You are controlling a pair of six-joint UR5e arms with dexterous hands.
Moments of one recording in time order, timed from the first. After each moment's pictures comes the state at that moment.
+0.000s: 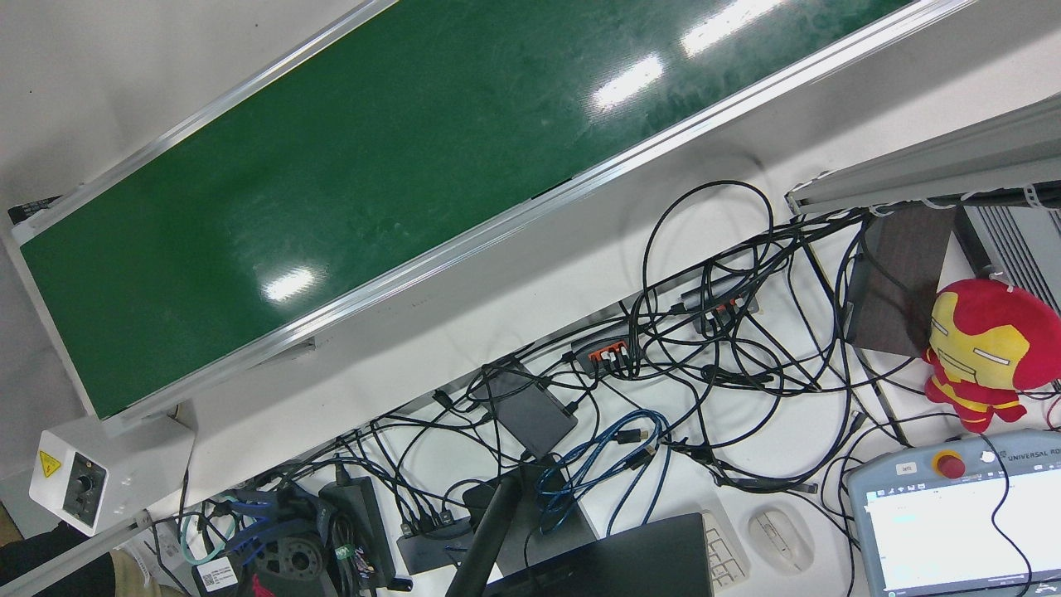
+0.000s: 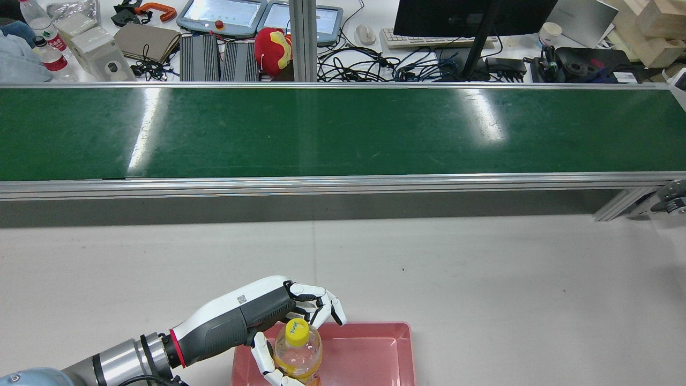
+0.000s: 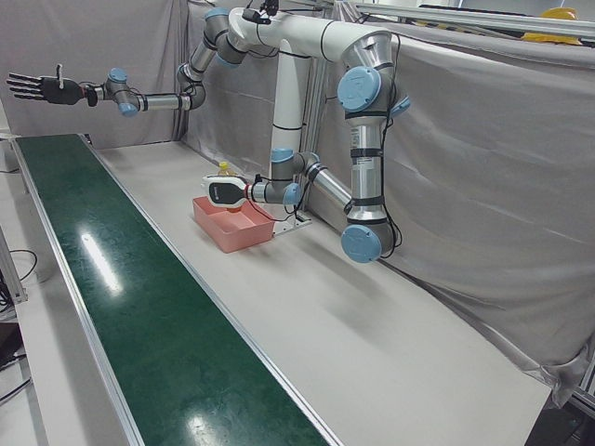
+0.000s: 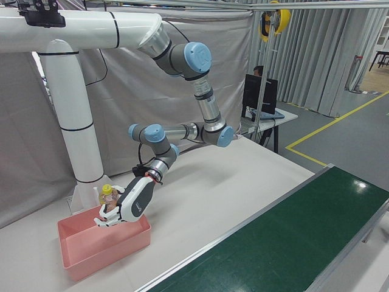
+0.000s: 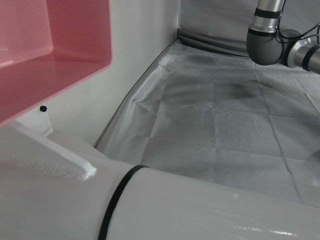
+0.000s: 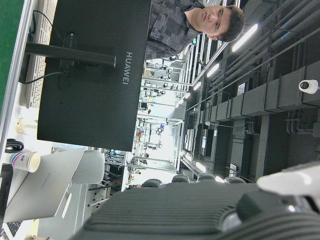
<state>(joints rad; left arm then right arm) -0.24 -1.98 -2.20 0.58 1.28 0.62 1.55 -1.52 1.58 -3.11 -1.57 -0.11</state>
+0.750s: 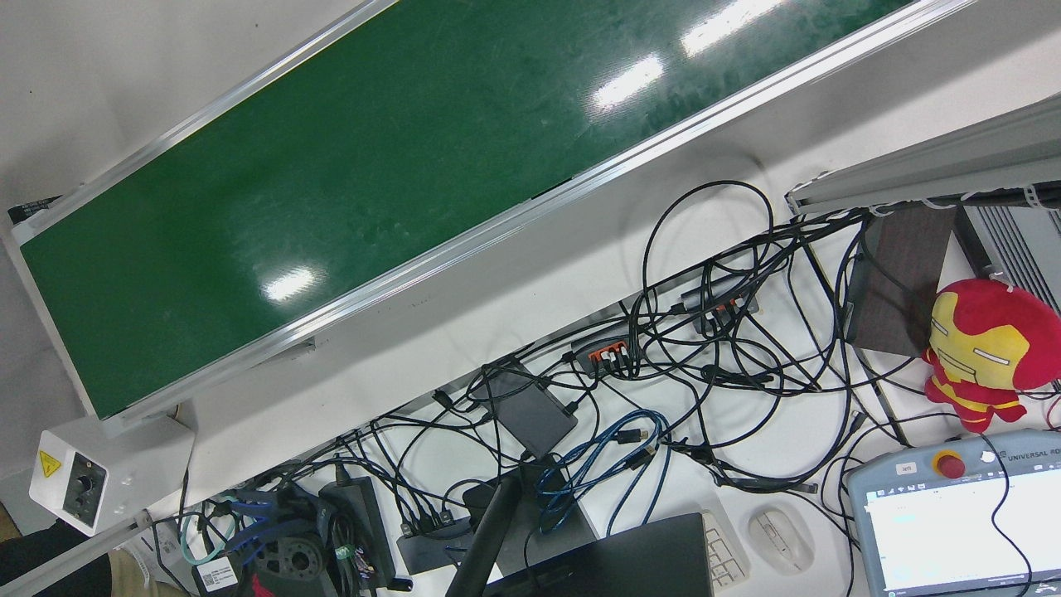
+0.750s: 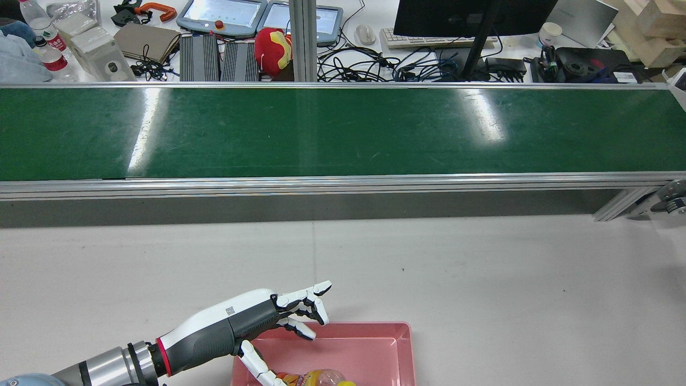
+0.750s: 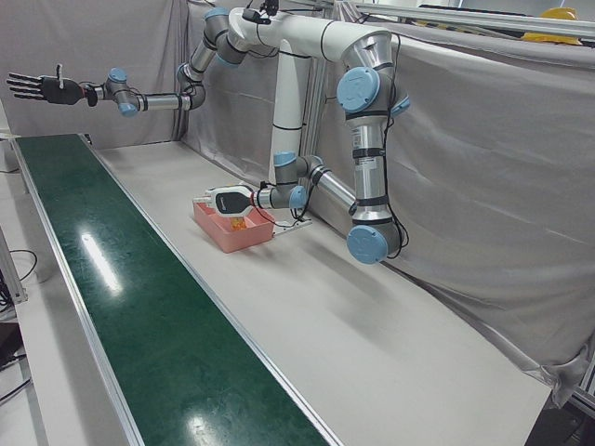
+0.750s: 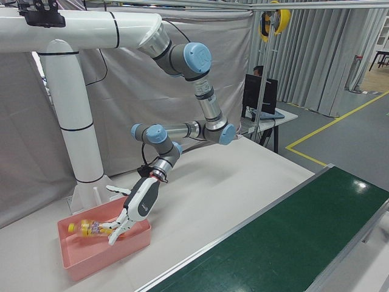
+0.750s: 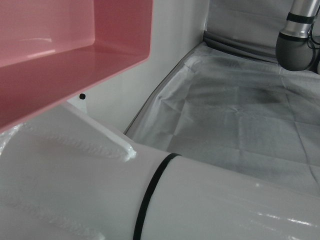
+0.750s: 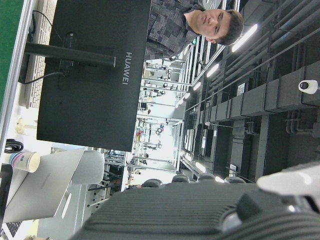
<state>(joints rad) -0.23 -1.94 -2.22 0.65 1.30 0.62 1.55 -1.52 1.58 -3.11 -1.57 -0.11</state>
